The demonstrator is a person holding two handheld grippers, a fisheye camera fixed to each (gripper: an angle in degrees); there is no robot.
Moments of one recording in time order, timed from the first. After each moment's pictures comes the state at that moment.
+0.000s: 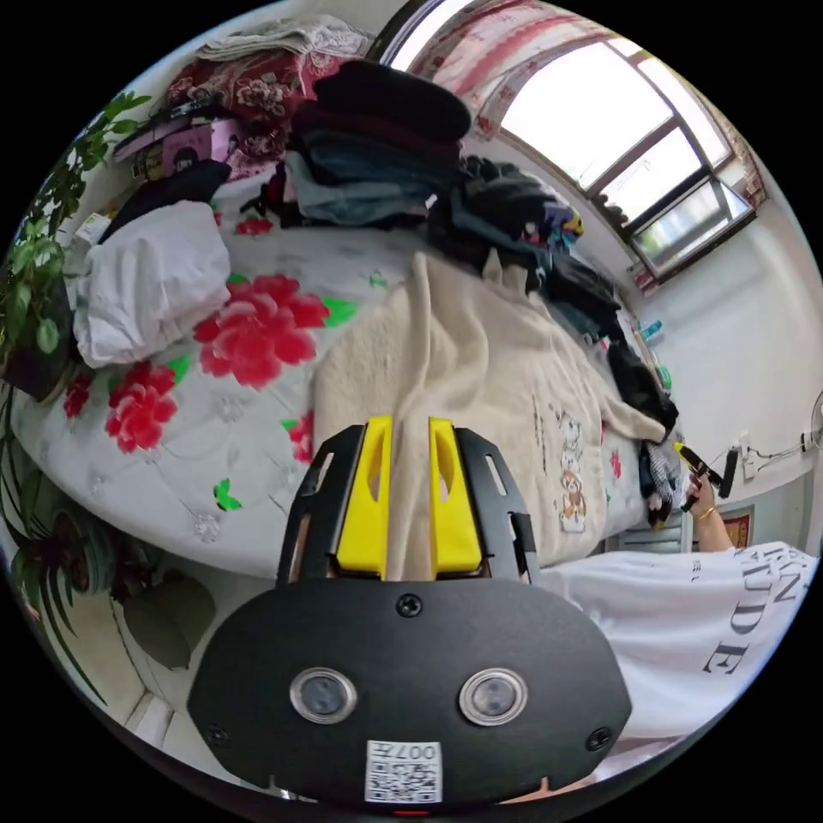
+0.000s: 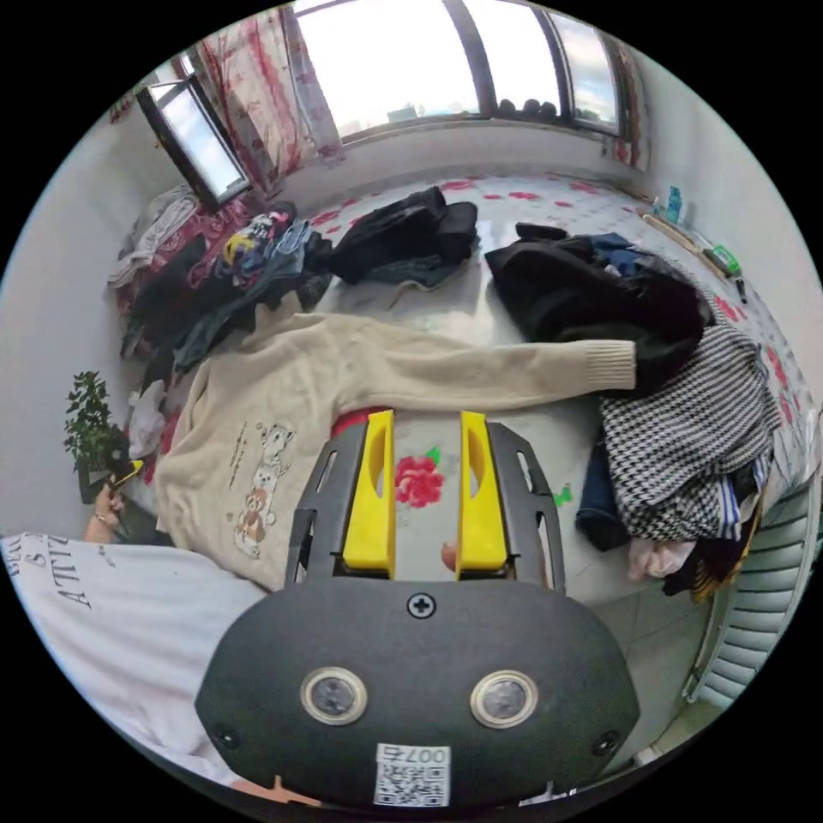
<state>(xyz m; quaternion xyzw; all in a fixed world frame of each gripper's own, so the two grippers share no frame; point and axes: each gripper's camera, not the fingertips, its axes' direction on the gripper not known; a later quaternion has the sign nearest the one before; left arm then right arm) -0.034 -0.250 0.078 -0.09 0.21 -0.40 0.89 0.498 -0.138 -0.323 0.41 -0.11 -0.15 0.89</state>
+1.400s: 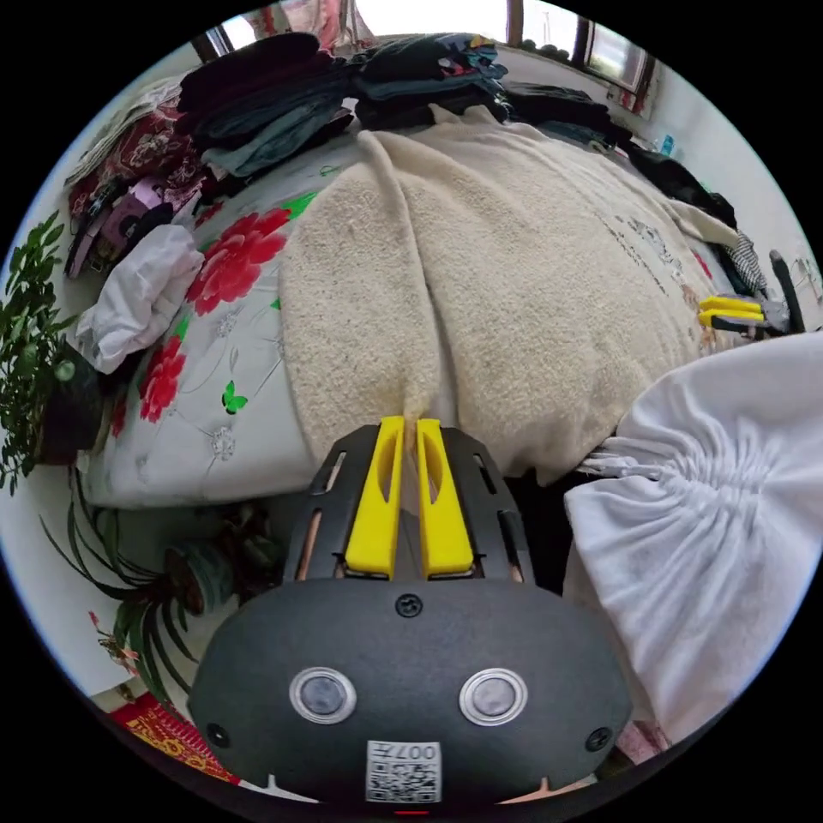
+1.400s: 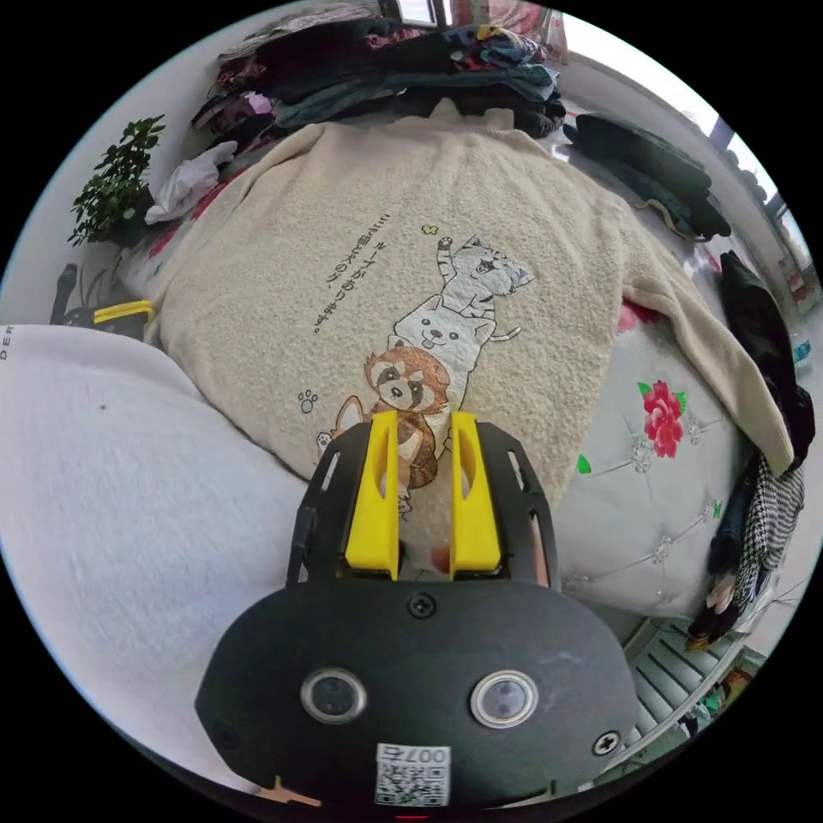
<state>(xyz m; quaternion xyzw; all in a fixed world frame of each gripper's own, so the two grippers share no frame) 0.046 -0.136 0.062 -0.20 0.11 -0.19 0.95 0.285 -0.075 -0.157 0.27 0.04 -0.35 0.90</state>
